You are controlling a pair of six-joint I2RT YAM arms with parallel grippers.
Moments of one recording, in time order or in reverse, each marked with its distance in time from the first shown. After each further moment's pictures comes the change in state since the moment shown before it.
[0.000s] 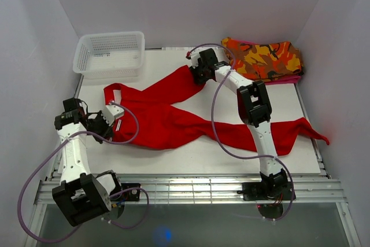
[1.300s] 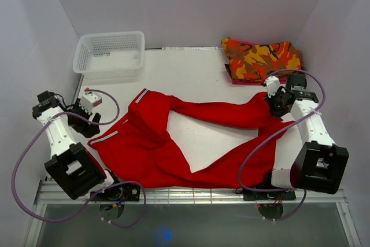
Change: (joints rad) left arm 0.242 0.267 0.166 -0.006 -0.074 0.090; right arm -0.592 -1.092 -0.991 -0.342 -0.035 -0.412
